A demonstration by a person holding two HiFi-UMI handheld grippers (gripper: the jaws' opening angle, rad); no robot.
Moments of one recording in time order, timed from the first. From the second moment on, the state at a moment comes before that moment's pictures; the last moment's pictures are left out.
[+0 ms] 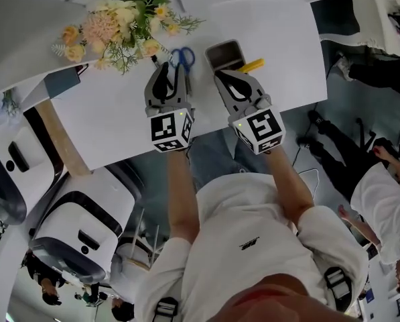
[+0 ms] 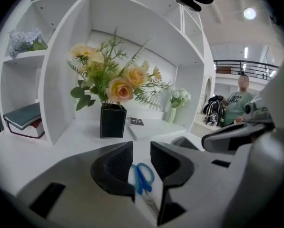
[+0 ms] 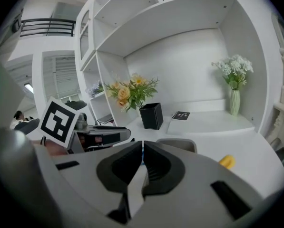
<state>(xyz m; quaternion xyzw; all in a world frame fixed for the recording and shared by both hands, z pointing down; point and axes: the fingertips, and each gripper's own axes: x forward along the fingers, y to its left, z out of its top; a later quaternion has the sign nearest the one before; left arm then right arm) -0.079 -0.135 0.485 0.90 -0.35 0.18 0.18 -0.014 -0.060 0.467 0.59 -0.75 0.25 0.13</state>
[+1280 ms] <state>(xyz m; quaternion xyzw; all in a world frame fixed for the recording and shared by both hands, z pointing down) -0.123 -0.205 0.580 0.83 -0.40 0.35 0.18 -0.066 -0.083 0.472 0.58 -0.76 0.25 0.14</state>
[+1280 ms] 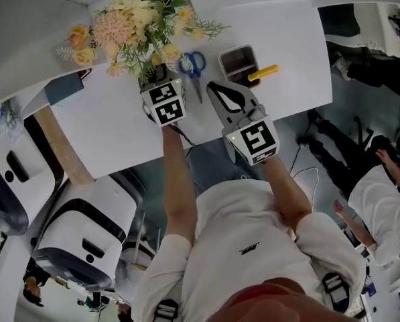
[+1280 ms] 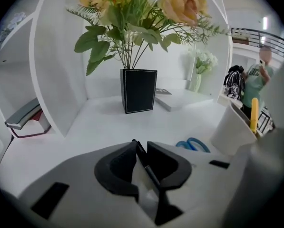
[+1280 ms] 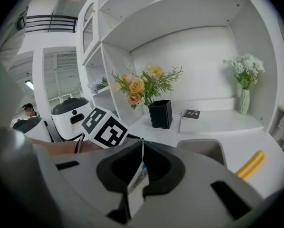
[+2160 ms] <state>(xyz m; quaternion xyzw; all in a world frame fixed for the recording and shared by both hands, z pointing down) -0.100 -0.177 0.517 0.86 -0.38 0.26 0.21 -0.037 -0.065 0.463 0.59 -0.76 0.24 0.13</state>
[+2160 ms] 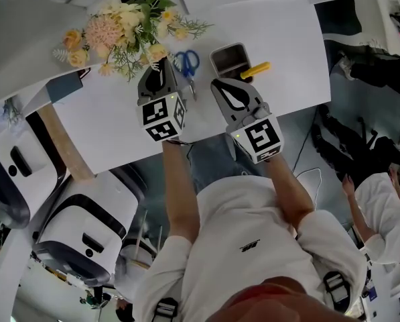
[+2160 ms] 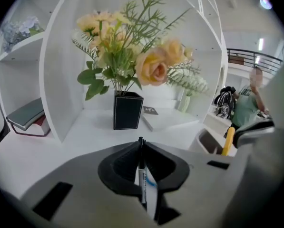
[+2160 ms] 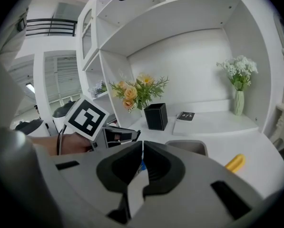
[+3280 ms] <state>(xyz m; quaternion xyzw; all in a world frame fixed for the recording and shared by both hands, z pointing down) -0.079 -0.148 0.521 0.86 -0.37 0.29 0.18 -0.001 -0.043 0.469 0.58 -0.76 0.26 0.12</state>
